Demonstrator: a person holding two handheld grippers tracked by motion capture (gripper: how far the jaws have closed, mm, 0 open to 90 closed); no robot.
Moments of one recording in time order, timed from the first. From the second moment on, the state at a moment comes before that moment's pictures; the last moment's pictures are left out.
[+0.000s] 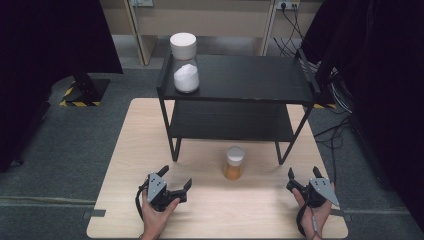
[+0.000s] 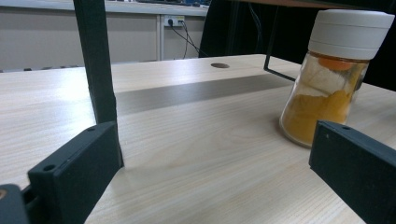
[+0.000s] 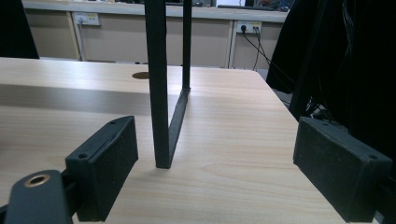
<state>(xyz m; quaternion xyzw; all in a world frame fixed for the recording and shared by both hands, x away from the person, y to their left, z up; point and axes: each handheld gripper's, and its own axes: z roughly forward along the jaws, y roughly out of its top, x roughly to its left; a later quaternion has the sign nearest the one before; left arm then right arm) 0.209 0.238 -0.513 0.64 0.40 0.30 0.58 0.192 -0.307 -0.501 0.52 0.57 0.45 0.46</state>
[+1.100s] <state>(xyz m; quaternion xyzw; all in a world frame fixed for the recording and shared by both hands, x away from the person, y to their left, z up) 0.211 0.238 -0.514 0.64 0.40 0.30 0.58 0.191 -0.310 -0.503 0.52 0.55 0.47 0.45</state>
